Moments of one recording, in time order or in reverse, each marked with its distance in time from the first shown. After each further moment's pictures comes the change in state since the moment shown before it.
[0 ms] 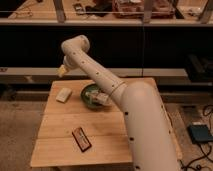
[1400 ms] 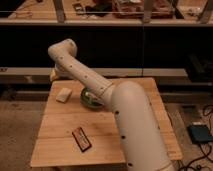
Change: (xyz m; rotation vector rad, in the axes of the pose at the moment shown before) arm -0.042 -0.061 0.035 -0.059 -0.194 0.442
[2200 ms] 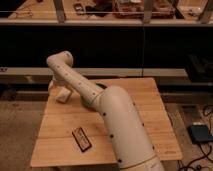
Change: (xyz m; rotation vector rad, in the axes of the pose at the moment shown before) arm -0.017 -0.016 0.070 0.039 -0.105 0.097
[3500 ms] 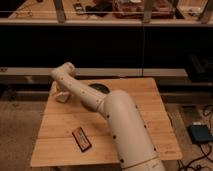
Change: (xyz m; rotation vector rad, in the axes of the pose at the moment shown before) arm 0.009 0.018 0.056 -0.015 0.137 -0.103
